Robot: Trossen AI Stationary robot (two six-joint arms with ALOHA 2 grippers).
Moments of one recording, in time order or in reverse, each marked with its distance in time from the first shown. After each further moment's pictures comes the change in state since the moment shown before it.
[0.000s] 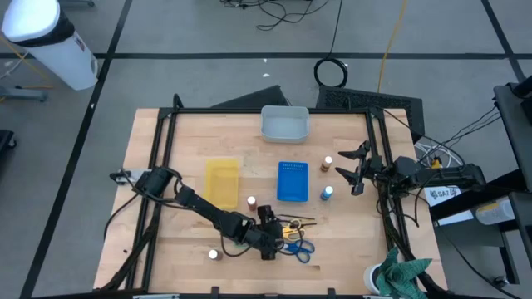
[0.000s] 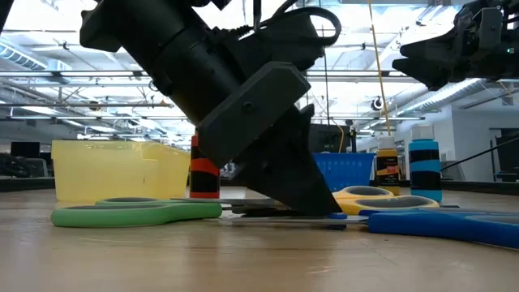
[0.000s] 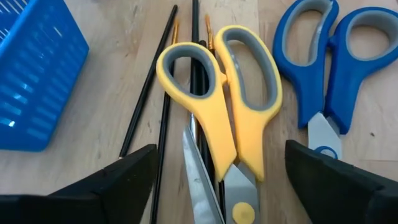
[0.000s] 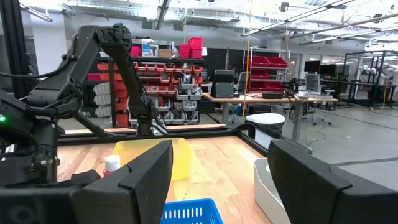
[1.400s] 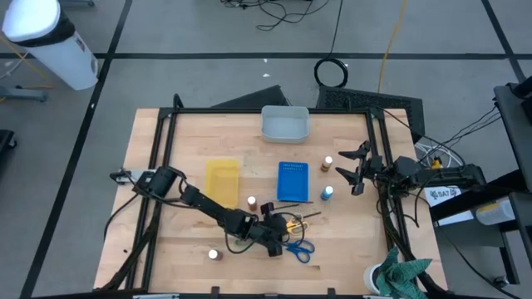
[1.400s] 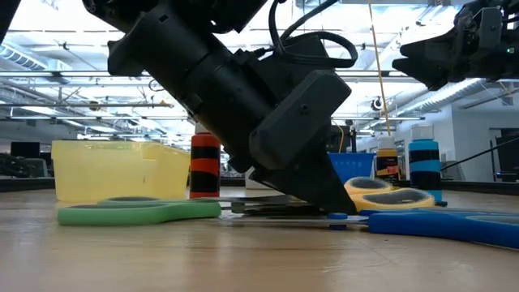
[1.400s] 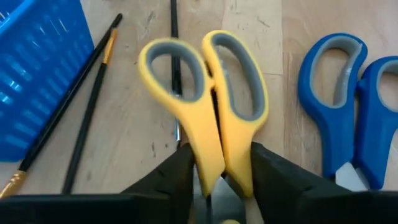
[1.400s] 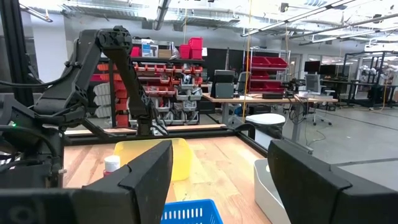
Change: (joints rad) left arm 0.029 0.054 0.000 0.060 0.070 -0.137; right arm 0.000 0.000 0.000 0.003 0.000 0.000
